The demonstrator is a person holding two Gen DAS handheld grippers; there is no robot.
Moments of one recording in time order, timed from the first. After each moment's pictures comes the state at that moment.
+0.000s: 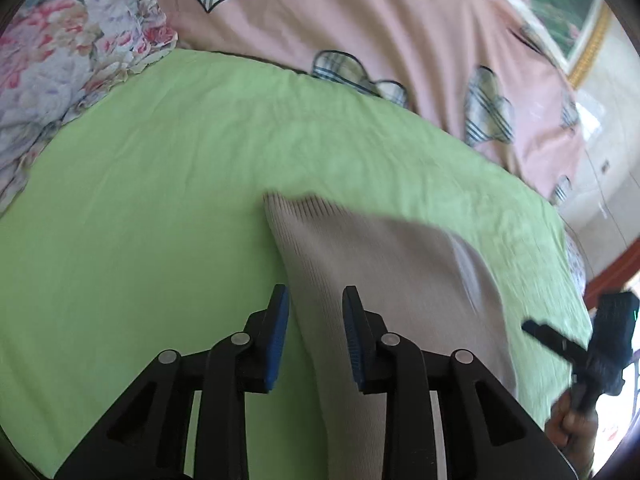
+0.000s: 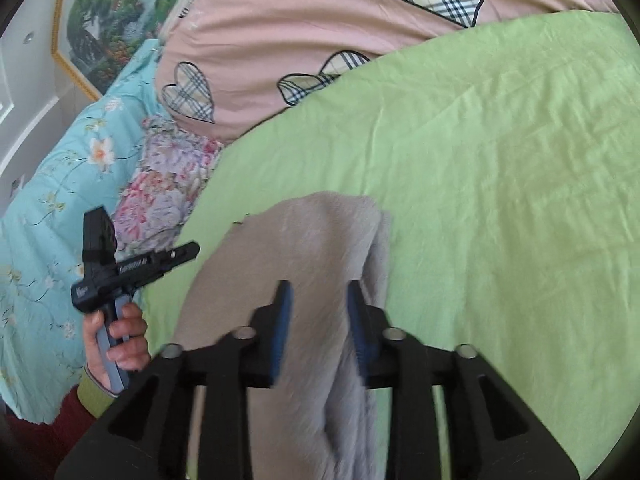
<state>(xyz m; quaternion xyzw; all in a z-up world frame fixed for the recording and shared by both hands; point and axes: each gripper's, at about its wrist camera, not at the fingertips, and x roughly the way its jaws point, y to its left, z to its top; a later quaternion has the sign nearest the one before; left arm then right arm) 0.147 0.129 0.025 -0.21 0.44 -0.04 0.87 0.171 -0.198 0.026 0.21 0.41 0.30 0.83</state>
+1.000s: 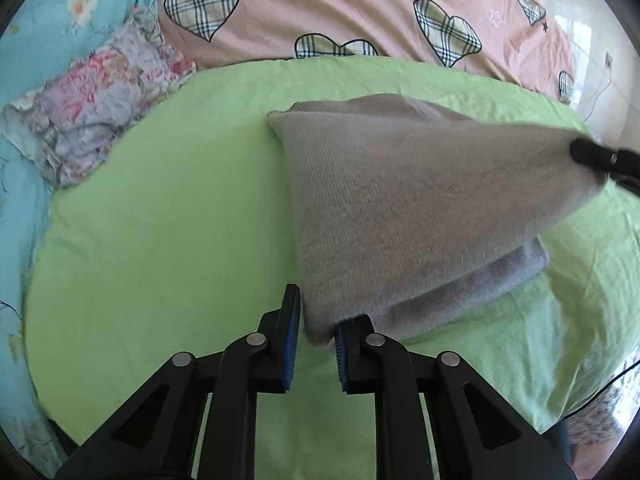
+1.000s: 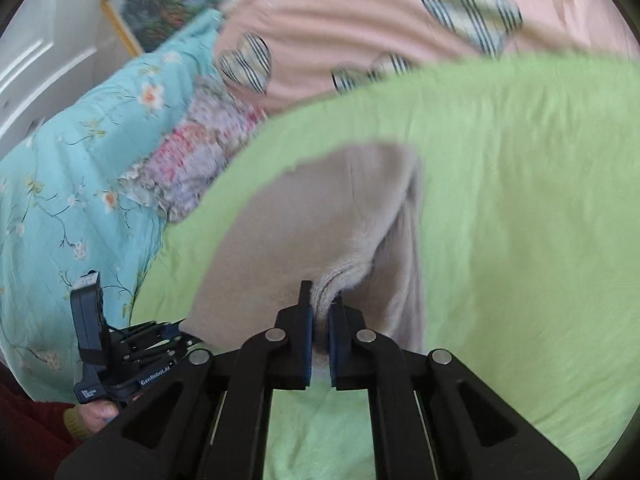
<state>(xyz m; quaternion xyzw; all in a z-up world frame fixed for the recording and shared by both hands) -0.003 0.013 0.004 -0.04 0.43 0.05 0.90 0.061 -0.196 0.058 0.10 0.35 0.33 0.87</state>
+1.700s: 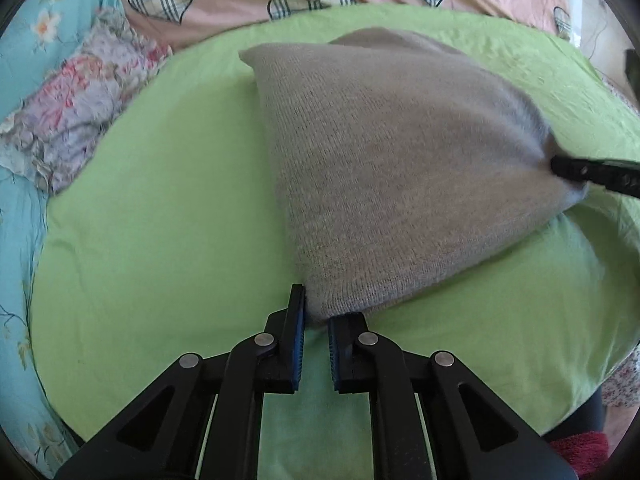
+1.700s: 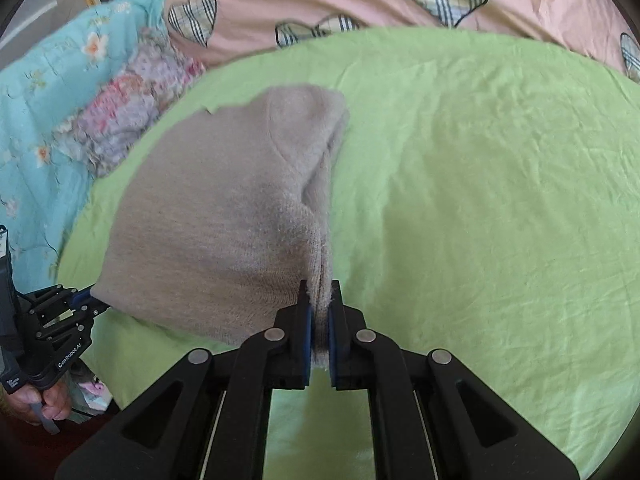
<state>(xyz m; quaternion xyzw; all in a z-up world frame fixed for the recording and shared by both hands) -0.002 -0.015 -0.030 0.03 0.48 0.05 0.88 0.088 -0.201 -0.032 0.02 0.46 0.24 0.86</state>
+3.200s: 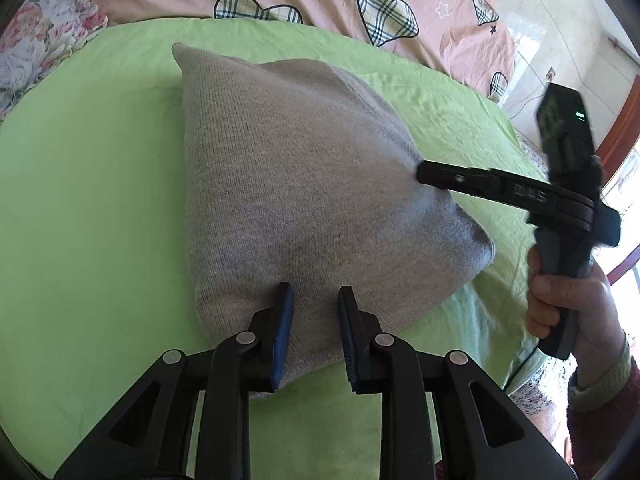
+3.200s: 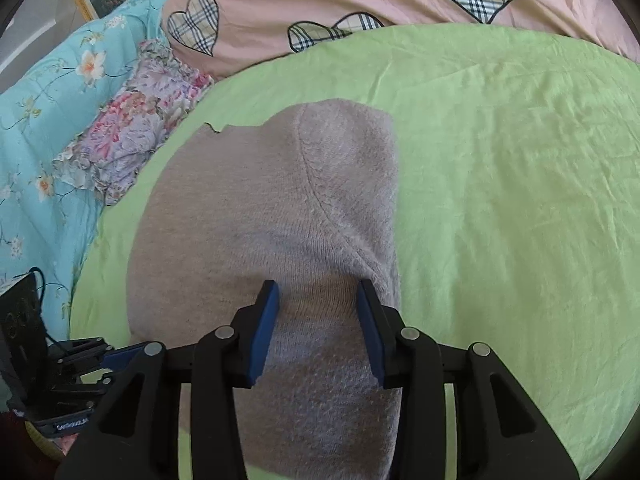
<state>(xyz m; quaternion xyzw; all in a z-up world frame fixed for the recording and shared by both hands) 0.033 0.016 -0.024 -0.14 0.46 -0.14 0.86 0.129 -0.169 -0.006 0.07 0.42 0.26 0.86</state>
